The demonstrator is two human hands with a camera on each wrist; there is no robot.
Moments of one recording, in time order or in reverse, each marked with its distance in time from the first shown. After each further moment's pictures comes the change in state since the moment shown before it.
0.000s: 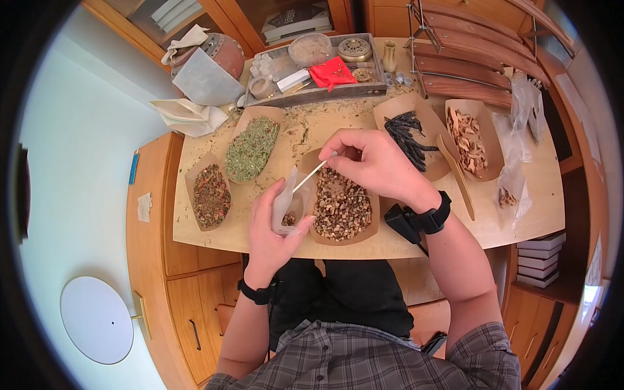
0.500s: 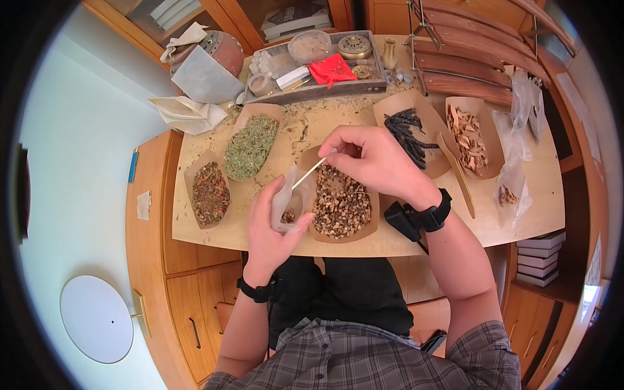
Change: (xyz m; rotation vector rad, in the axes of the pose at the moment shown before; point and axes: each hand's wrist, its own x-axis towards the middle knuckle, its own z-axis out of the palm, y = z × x) left_hand 0.000 0.001 0.000 -0.010 0.000 -0.015; right_hand 0.000 -0.001 0.000 -0.003 -0.006 -0.001
